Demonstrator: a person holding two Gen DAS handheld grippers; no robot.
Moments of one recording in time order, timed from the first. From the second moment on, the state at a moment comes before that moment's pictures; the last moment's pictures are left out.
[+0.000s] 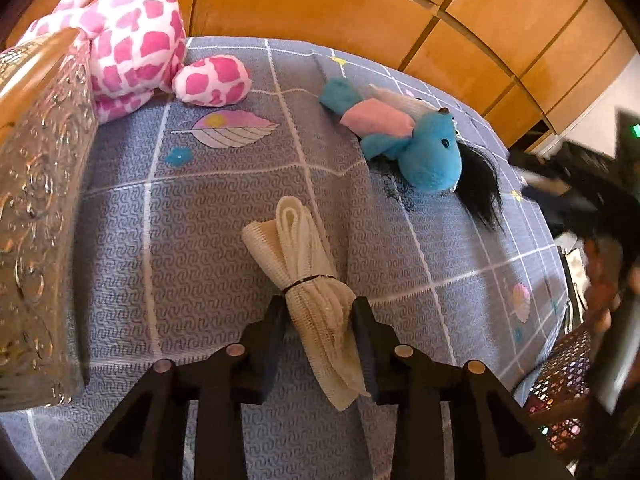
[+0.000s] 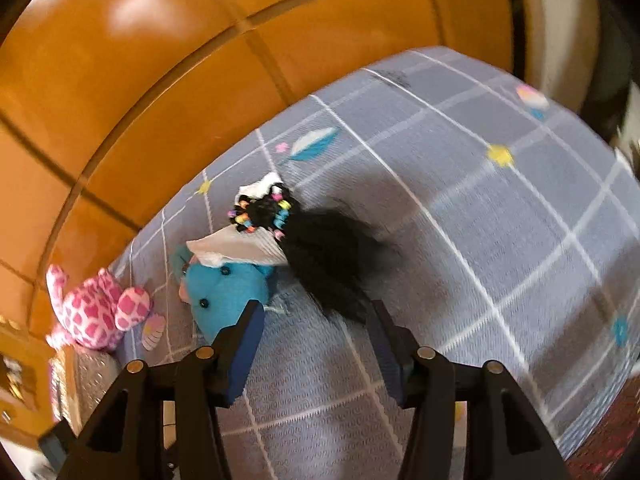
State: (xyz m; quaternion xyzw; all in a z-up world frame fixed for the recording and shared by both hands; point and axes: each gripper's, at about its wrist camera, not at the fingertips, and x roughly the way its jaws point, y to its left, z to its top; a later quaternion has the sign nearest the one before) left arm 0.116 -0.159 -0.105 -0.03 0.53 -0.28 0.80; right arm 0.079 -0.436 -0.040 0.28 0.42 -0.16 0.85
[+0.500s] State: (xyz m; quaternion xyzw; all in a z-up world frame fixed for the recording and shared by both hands) left arm 0.117 -0.158 -0.106 -0.03 0.53 -0.28 0.80; right arm 0.186 -0.430 -0.089 0.09 0.52 -0.15 0.84
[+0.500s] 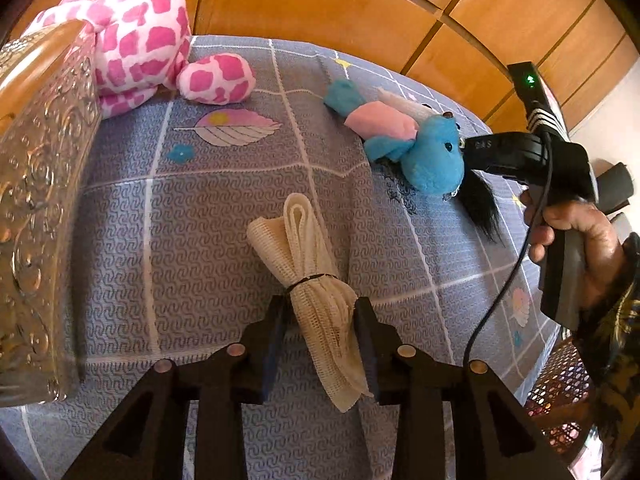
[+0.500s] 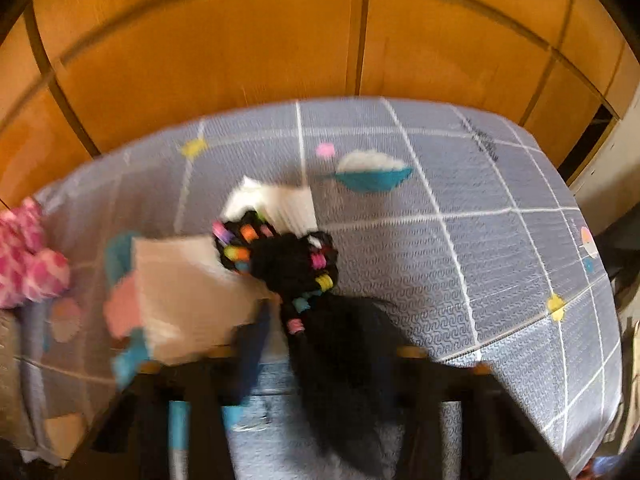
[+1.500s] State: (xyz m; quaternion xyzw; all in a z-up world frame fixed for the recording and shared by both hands) left arm 0.065 -0.145 -0.083 0.02 0.48 -0.29 0.83; right arm 0.101 -0.362 -0.101 0.07 0.55 -0.21 0.80
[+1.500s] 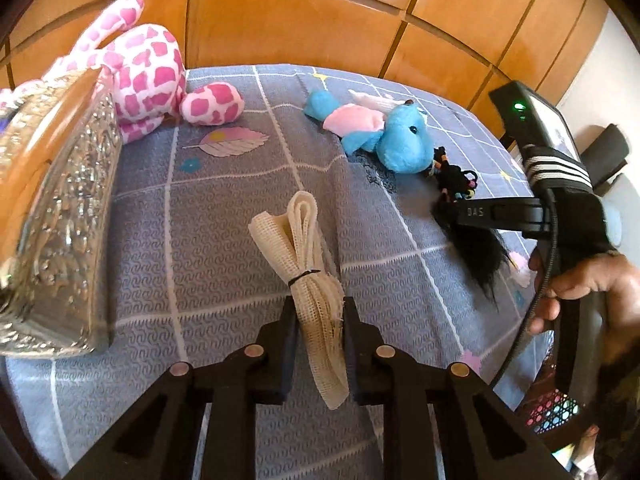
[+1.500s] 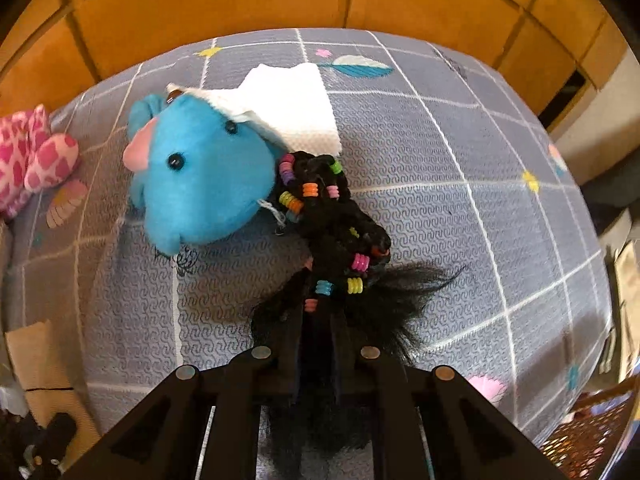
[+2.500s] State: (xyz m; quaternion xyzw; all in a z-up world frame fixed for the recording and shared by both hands) left arm 0.099 0.128 0.011 -0.15 0.37 -0.05 0.91; right arm 0.095 -0.327 -0.097 -0.03 0.55 -0.21 0.81
